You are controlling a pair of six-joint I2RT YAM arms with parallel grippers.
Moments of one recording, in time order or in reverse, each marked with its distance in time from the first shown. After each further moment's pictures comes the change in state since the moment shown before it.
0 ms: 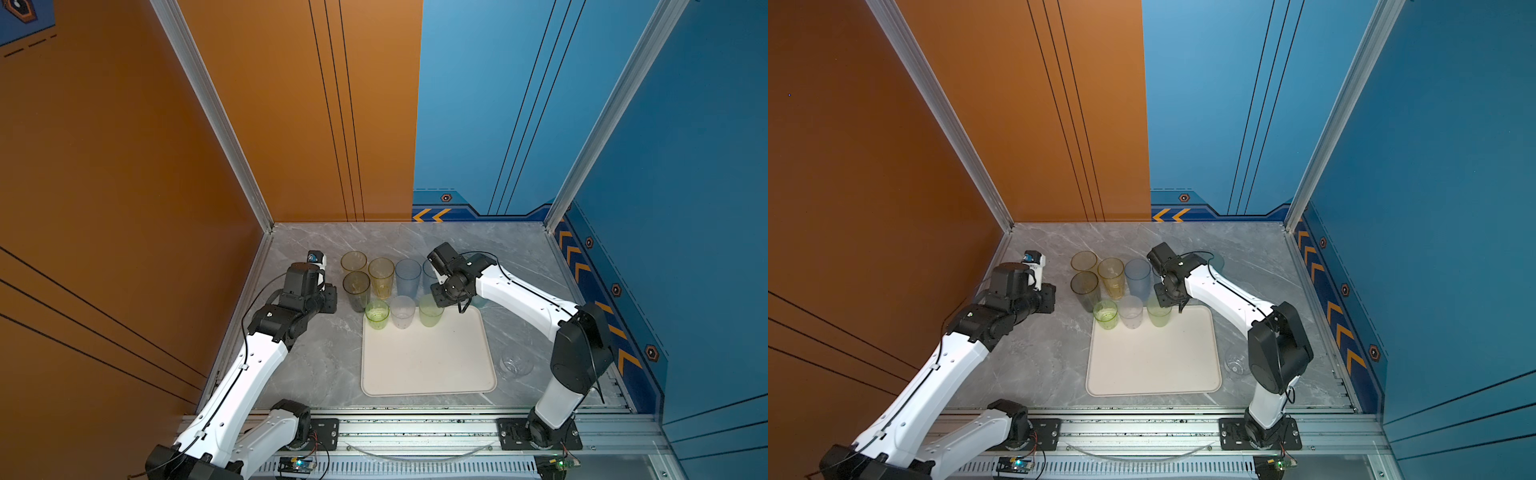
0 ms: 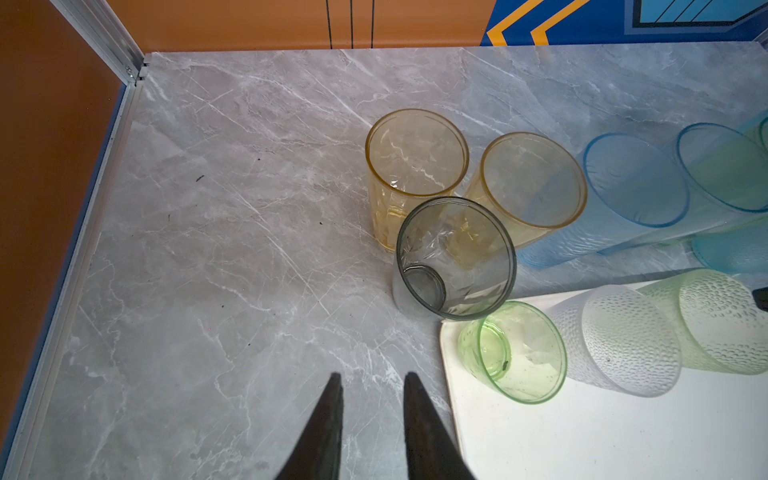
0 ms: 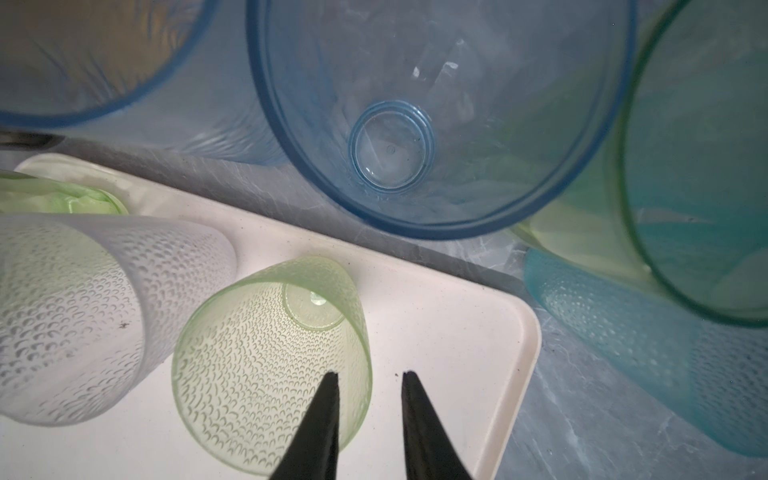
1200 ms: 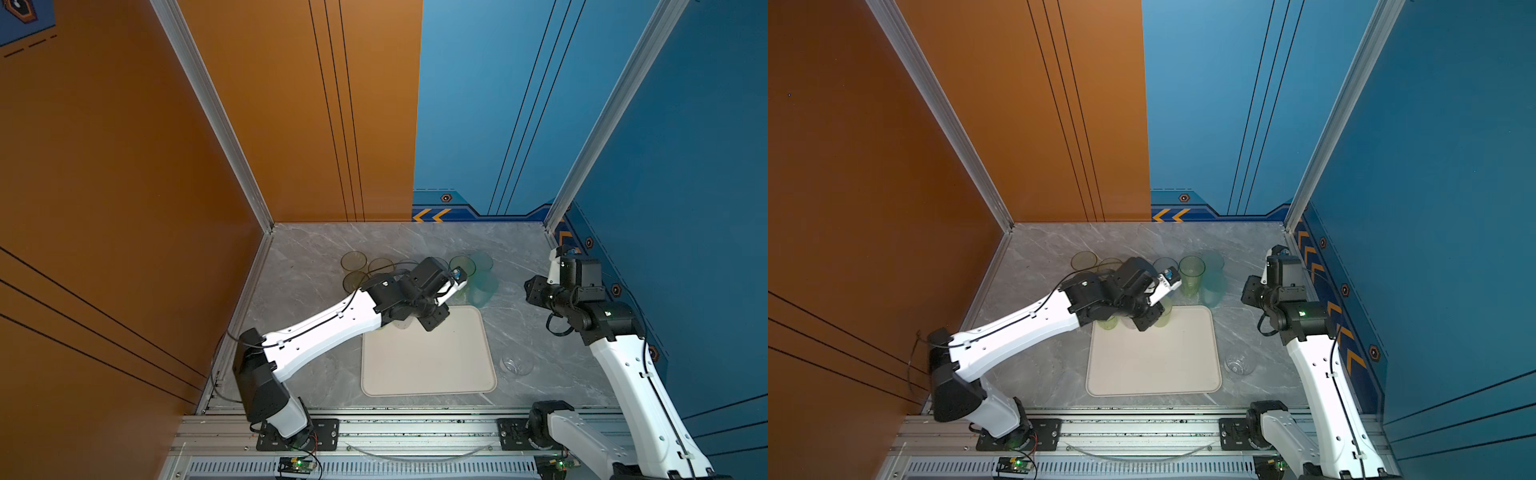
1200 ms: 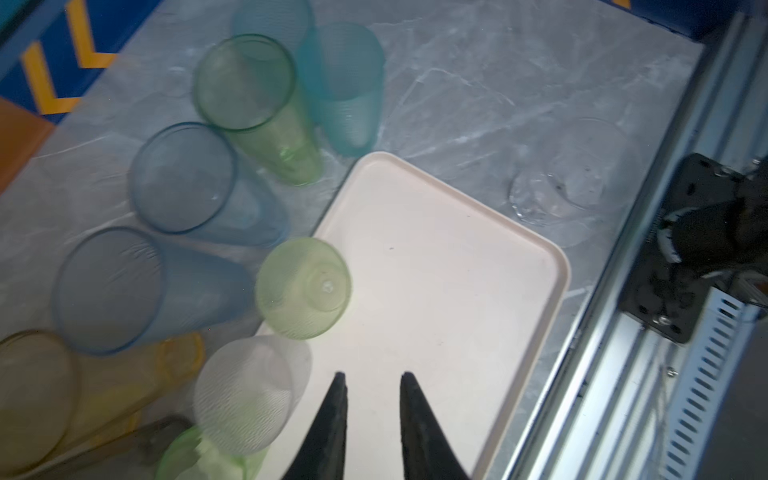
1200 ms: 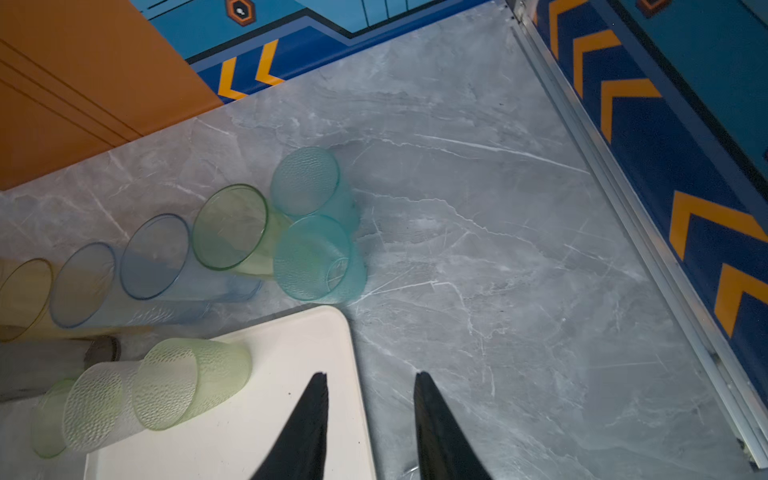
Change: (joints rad) left arm -0.750 0.662 0.665 -0.200 0.105 0.209; right arm -0.623 -0.757 -0.362 0.065 -0.113 0.053
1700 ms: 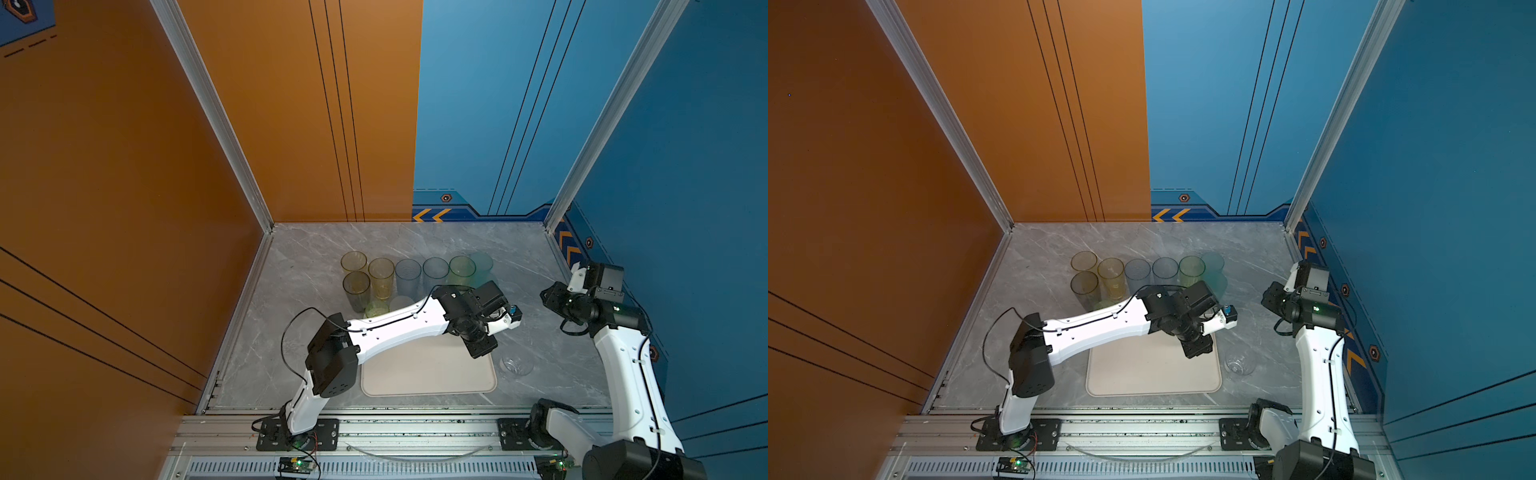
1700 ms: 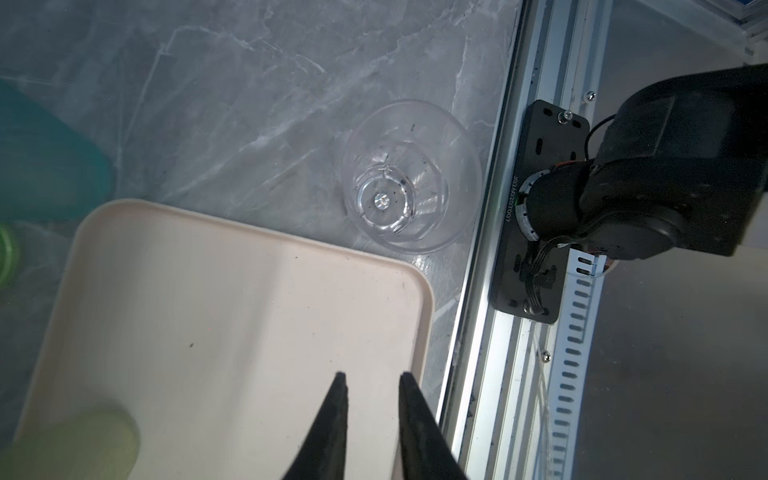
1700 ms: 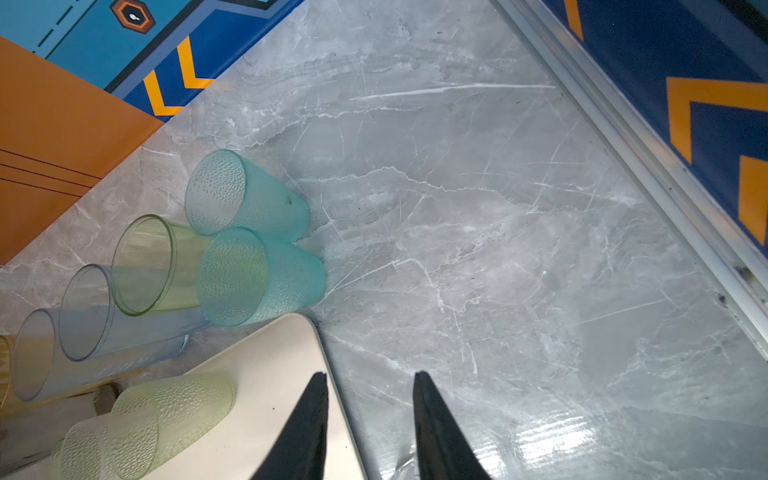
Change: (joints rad) left arm -0.136 0.422 0.313 -0.055 0.257 0.005; right arm -0.302 0.059 -0.095 0.045 -0.225 -0.008
